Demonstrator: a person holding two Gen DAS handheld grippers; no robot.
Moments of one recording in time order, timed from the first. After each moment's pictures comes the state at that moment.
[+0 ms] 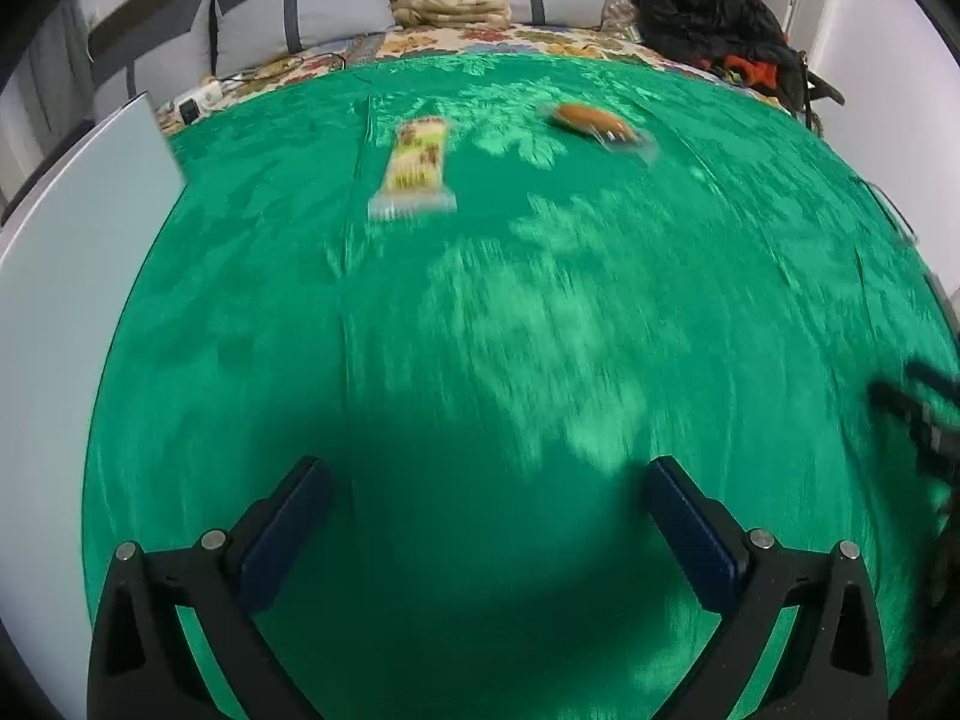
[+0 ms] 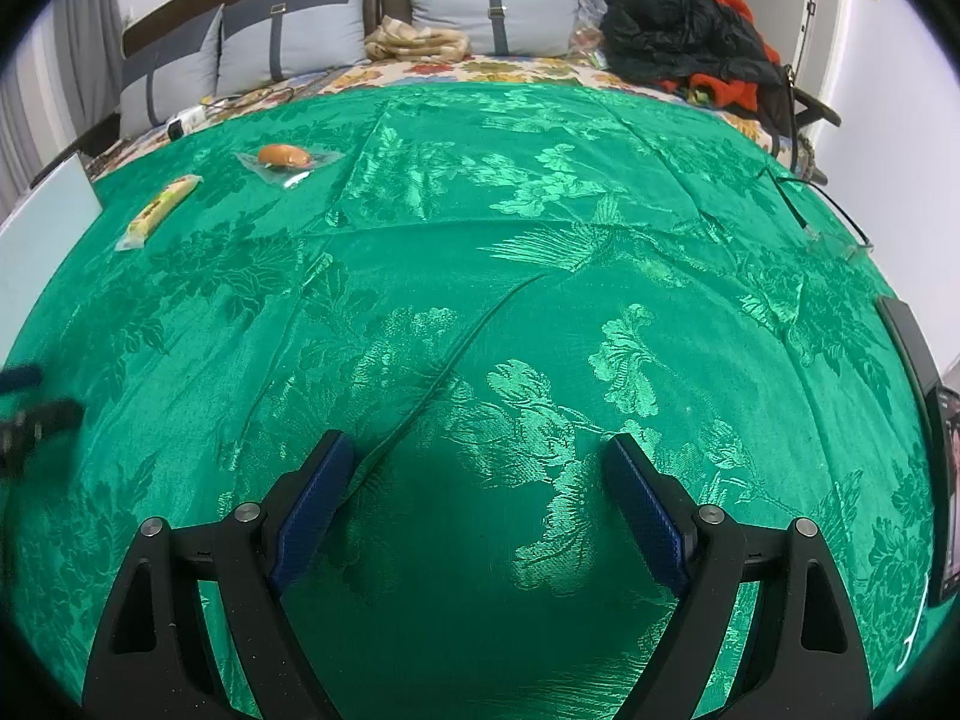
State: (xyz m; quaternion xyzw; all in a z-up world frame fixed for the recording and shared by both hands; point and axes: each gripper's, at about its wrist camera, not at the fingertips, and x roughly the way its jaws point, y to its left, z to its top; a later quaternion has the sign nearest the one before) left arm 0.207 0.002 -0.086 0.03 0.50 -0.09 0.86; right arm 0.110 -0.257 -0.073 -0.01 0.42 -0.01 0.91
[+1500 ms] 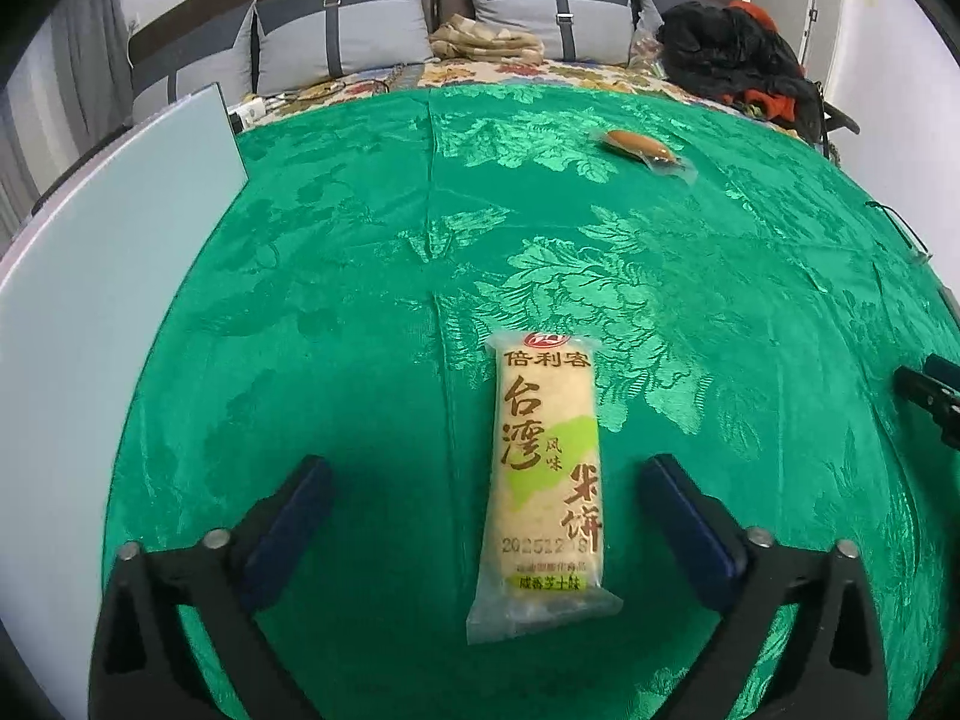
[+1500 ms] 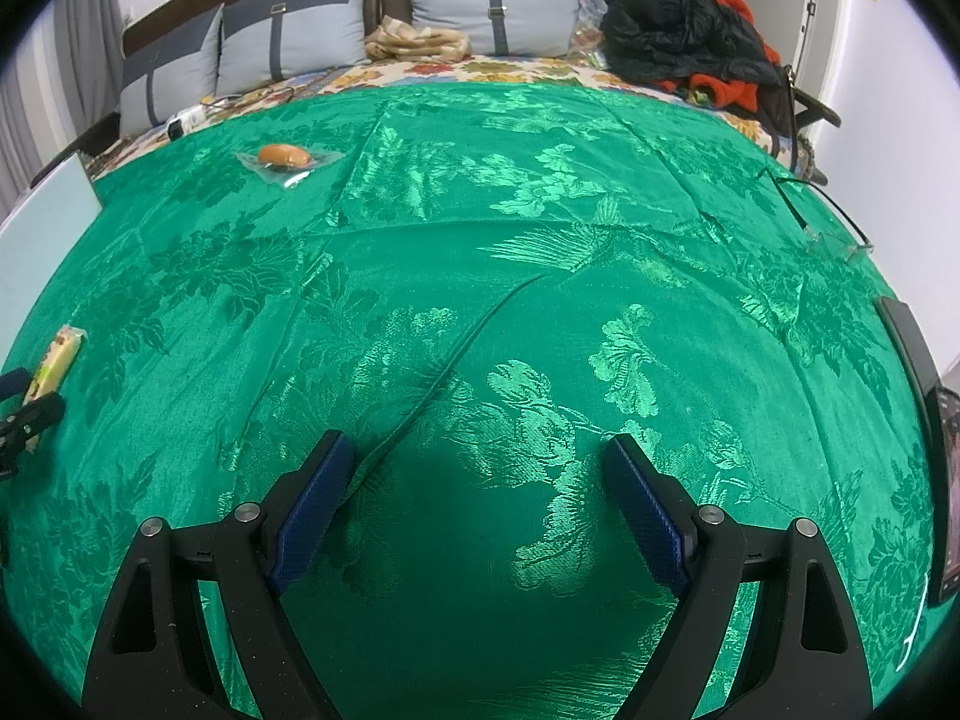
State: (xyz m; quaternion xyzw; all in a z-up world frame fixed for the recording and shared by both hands) left arm 0.170 0.024 -0.097 0.03 0.46 -0.06 0.89; right arm 0.110 -0.257 -0.074 -0.01 0.42 -0.01 0.91
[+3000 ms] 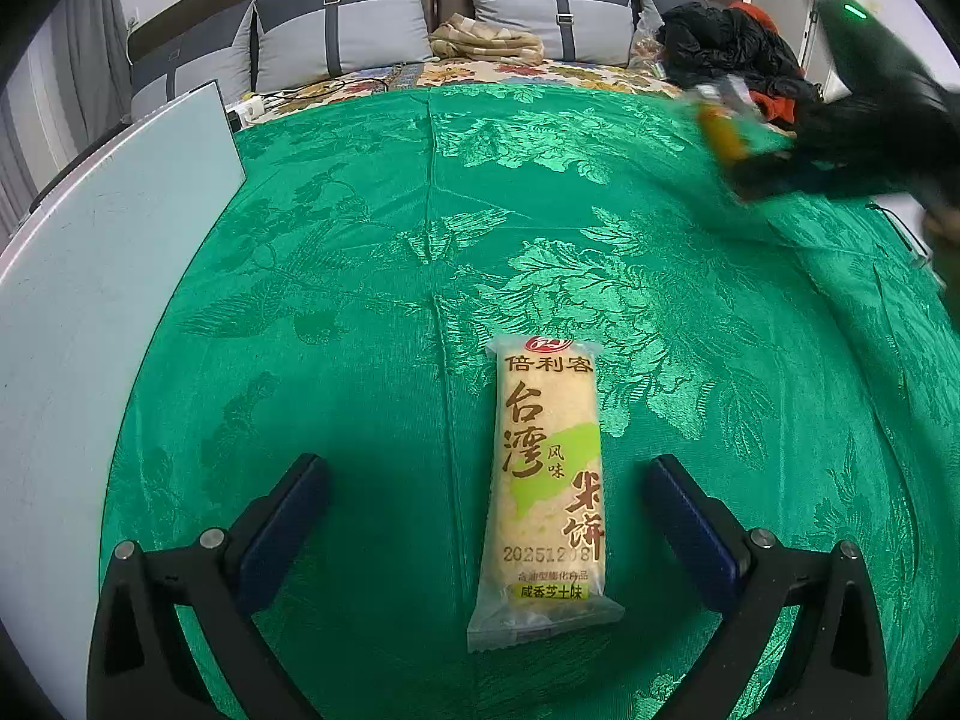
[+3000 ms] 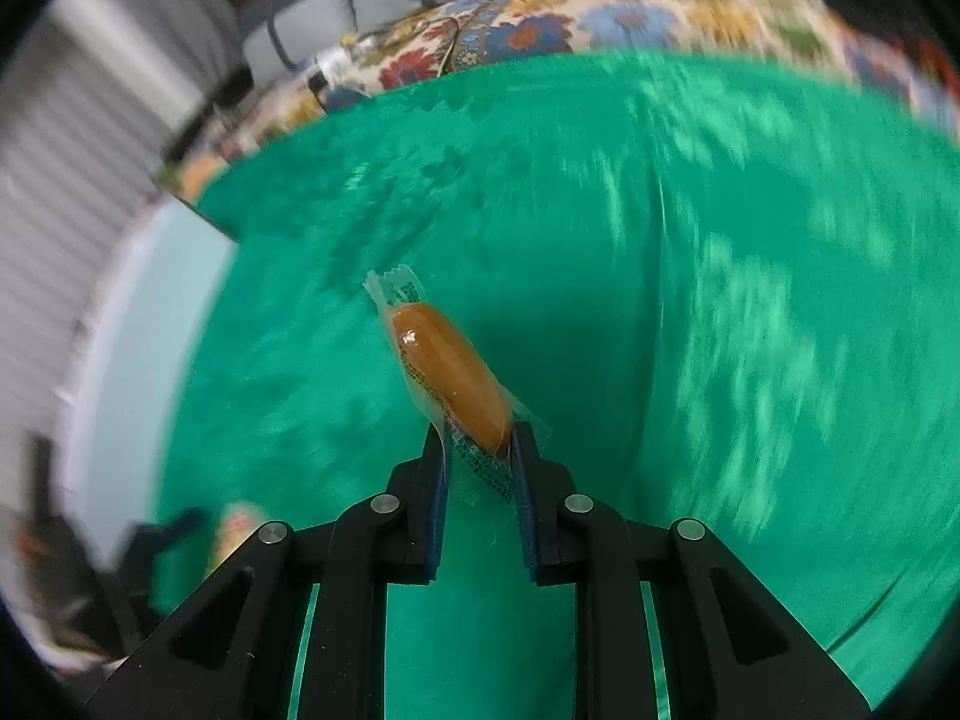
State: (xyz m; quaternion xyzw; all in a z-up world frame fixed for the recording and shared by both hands) left arm 0.171 0.023 -0.096 0.03 0.46 -0.06 0.89; right arm 0.288 -0.192 -0.035 0.12 0.54 0.24 0.80
